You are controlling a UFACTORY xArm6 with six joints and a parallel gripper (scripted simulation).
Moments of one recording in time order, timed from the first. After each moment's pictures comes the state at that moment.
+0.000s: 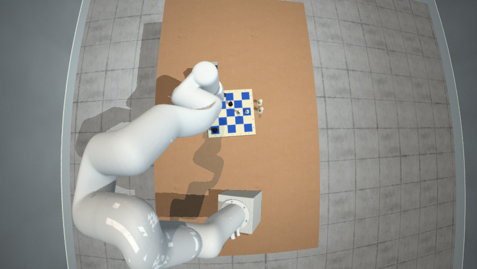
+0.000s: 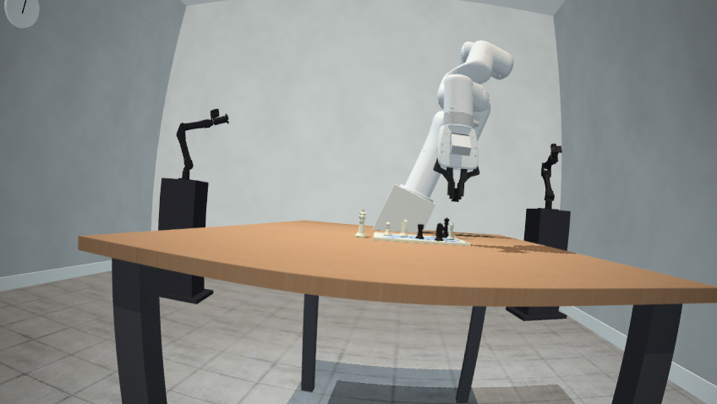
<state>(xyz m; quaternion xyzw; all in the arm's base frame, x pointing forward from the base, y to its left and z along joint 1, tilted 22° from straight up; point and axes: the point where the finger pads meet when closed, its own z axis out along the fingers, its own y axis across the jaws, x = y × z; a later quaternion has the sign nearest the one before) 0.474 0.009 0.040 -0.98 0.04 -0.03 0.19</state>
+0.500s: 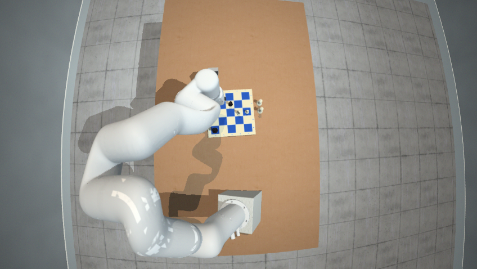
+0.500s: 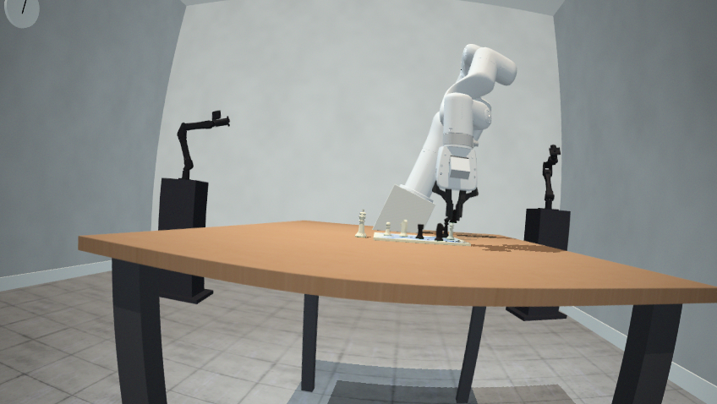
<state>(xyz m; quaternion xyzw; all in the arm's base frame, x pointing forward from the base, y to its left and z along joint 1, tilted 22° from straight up) 0.476 0.027 -0.007 -0.98 0.04 -0.03 0.19</state>
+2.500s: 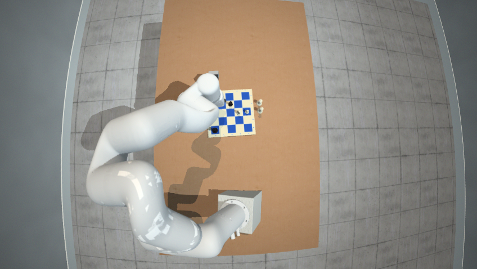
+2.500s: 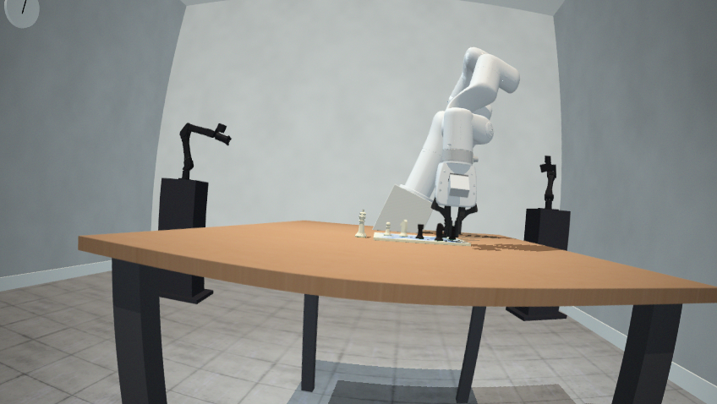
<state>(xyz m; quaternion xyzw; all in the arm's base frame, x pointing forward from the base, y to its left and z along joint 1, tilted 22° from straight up) 0.482 0.041 -0.043 -0.98 0.04 -0.03 0.19</state>
